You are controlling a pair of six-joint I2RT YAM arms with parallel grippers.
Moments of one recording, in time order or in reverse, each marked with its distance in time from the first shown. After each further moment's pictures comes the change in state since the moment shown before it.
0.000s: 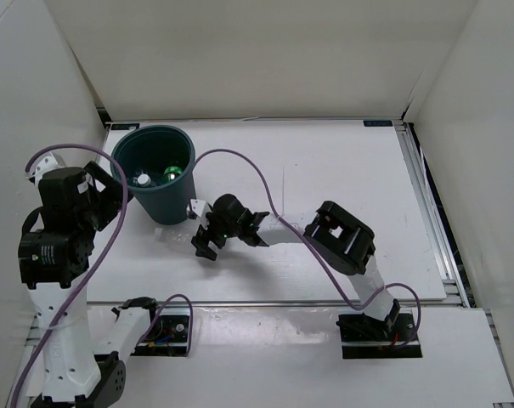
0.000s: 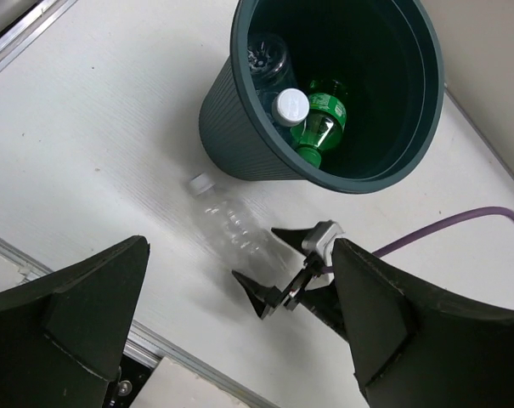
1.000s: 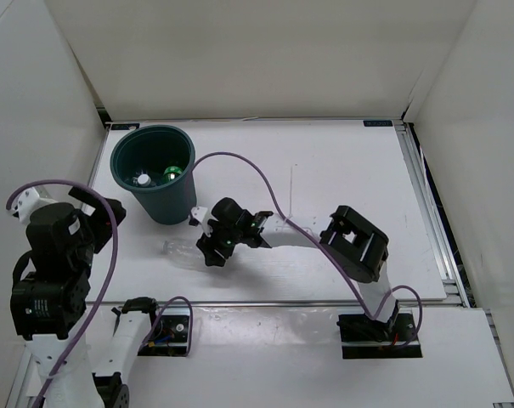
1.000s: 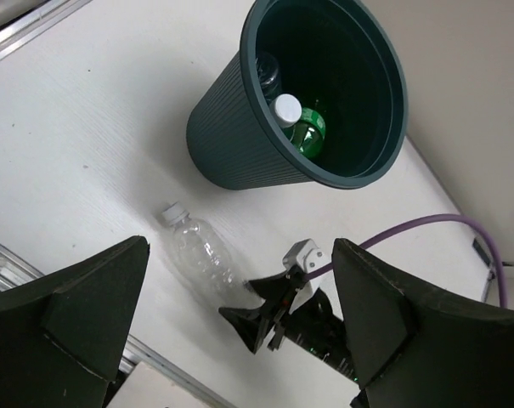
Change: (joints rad) left arm 0.000 -0.186 -0.060 -0.007 -0.029 -0.081; right arm 0.050 -0.119 -0.038 -0.297 0.001 0.100
